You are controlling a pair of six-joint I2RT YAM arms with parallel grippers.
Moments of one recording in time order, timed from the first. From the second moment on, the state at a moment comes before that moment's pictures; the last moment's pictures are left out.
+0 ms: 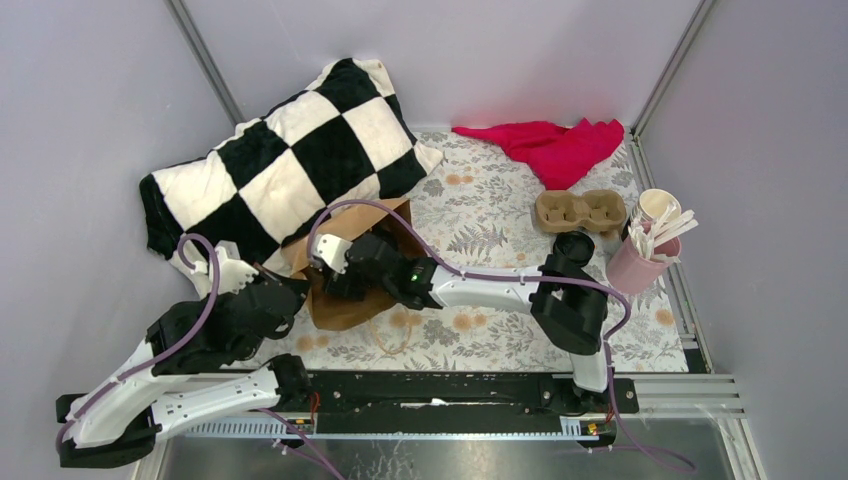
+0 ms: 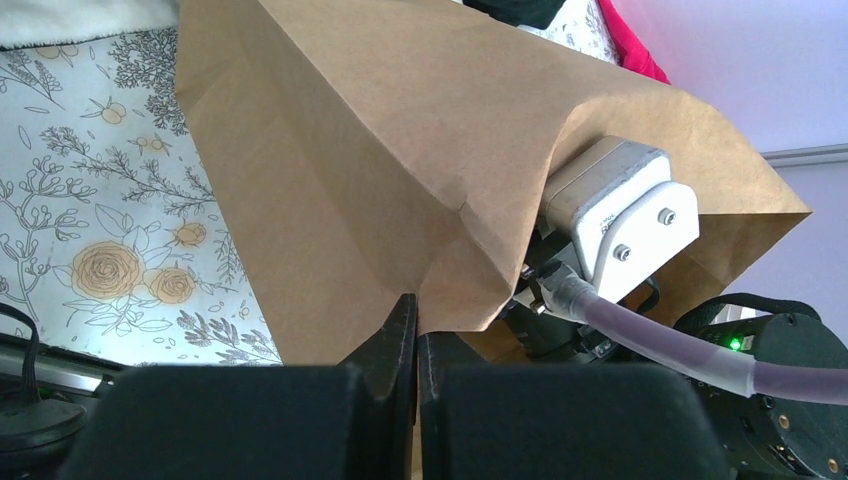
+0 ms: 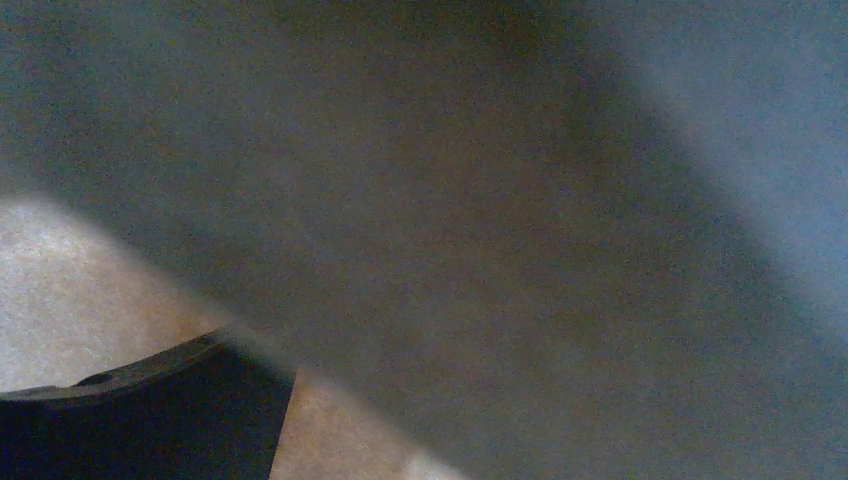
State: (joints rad) left arm -1.09 0.56 1.07 -1.39 -0.80 -1.58; right arm 1.19 1.95 1.42 0.04 0.22 -0.36
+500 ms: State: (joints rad) left arm -1.09 0.56 1.10 -1.35 -0.77 -1.54; right arm 1.17 1.92 1.43 -0.01 0.22 -0.36
